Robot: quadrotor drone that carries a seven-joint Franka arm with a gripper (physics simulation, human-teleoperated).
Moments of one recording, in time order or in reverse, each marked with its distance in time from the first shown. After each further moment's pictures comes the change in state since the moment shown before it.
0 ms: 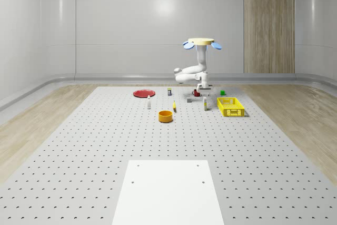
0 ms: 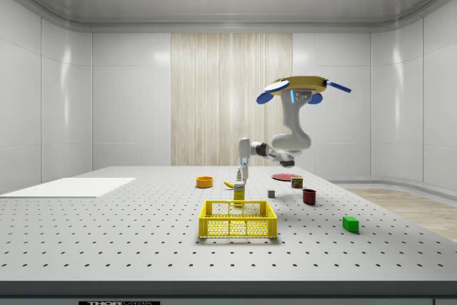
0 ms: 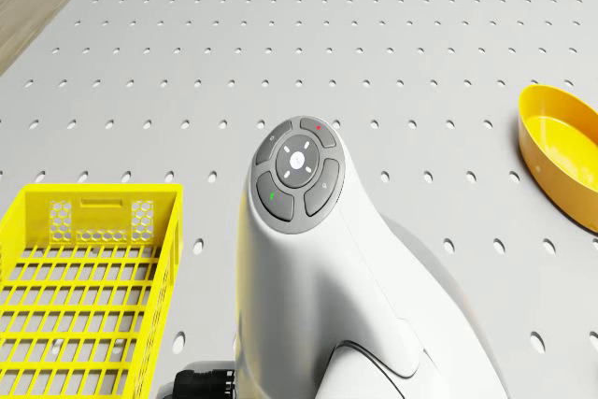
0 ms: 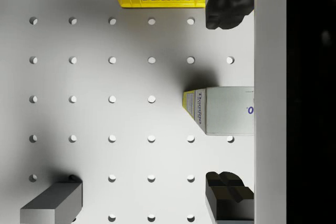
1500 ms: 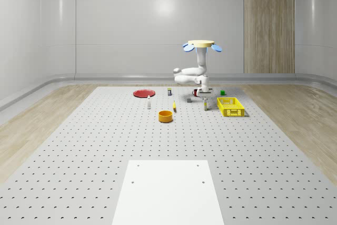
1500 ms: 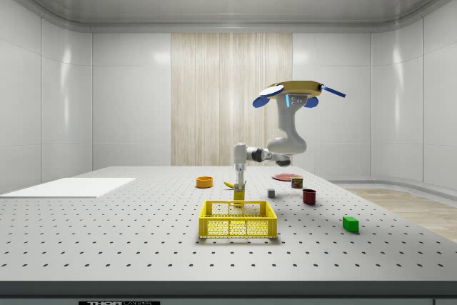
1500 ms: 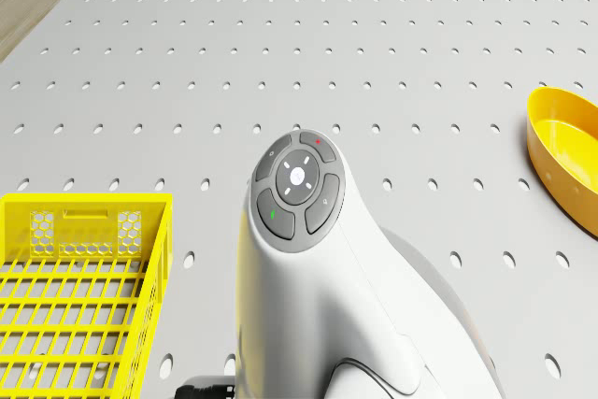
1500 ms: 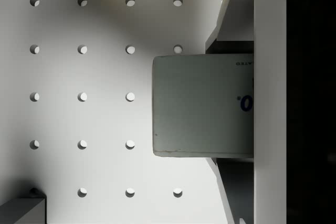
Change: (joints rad) arm -0.025 -0.110 -0.018 0.012 0.007 0.114 0.024
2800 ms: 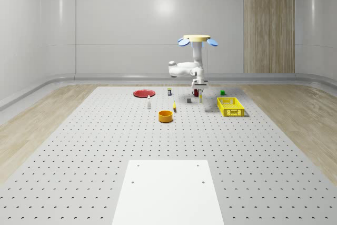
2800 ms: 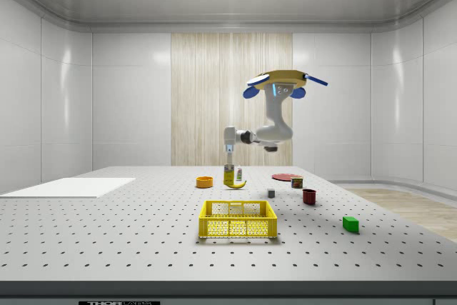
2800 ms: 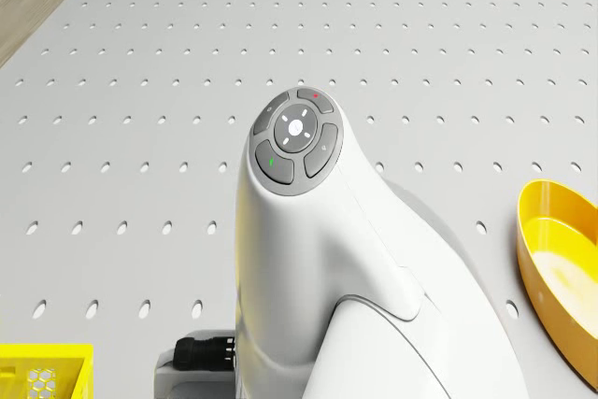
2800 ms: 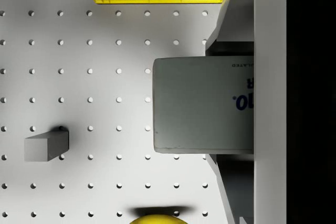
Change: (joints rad) arm -0.025 -0.047 0.148 -0.013 0.149 0.001 0.029
